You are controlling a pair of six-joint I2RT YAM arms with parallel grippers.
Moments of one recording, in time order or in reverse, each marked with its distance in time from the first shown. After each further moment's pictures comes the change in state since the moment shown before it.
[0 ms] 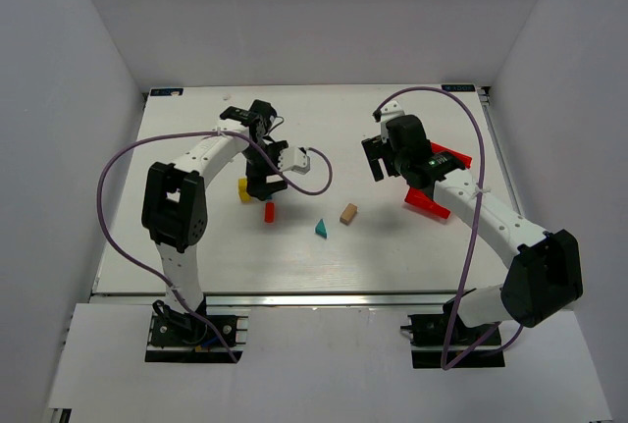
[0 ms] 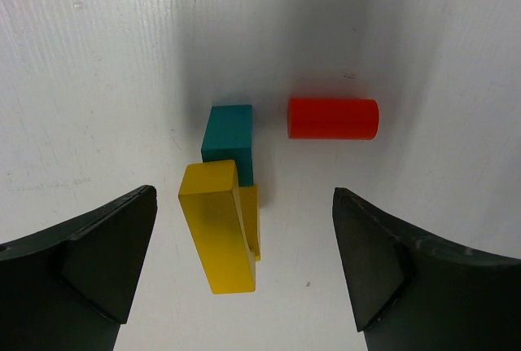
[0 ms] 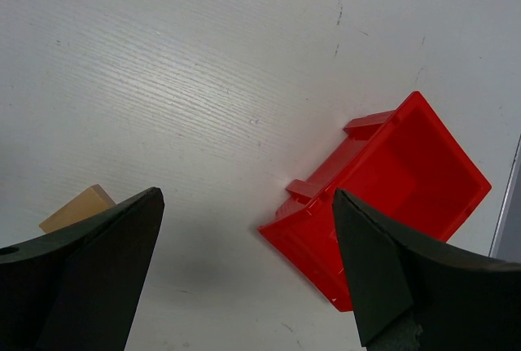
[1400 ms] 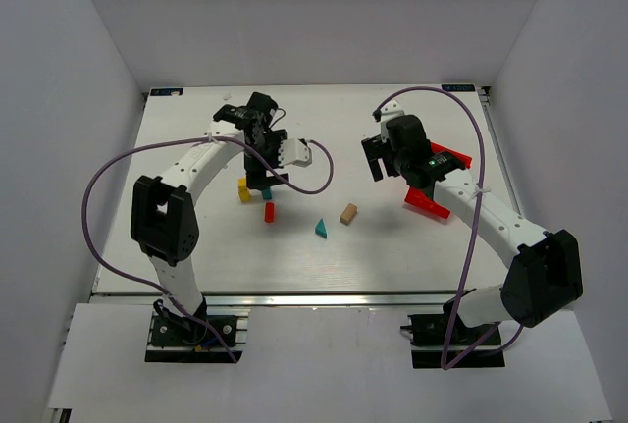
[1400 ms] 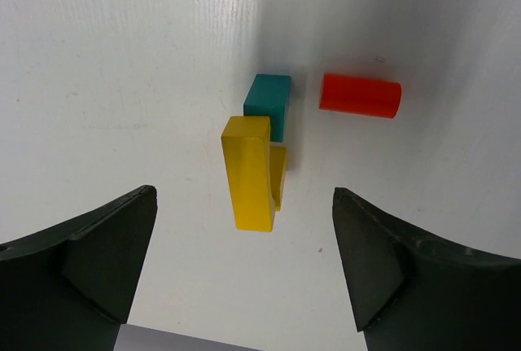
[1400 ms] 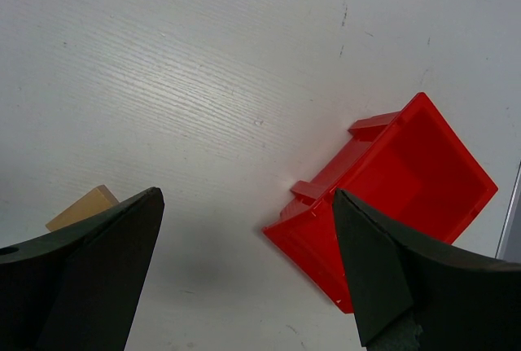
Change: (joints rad) left arm -0.042 -0.126 -0.024 0.048 -0.130 -0.081; right arm 0.000 0.000 0.000 0.003 -0.011 0.009
